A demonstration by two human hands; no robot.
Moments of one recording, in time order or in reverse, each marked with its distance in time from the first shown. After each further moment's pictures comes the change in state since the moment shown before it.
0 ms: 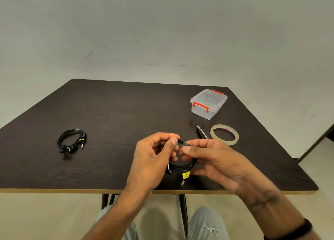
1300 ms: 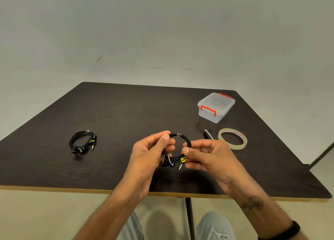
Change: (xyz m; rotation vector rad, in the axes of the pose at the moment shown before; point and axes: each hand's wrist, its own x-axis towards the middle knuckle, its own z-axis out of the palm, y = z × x) left_hand 0.014 -0.008 -0.022 -0.276 0.067 -0.265; right_hand 0.019 0.013 0.013 -0.122 0.211 -0.152
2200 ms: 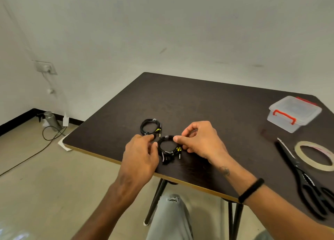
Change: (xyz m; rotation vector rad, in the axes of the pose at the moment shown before) left_hand -0.028 0.046 -0.161 1.175 0.449 0.162; right_hand 0.071 0.002 0.182 -0.619 -0.137 -0.171
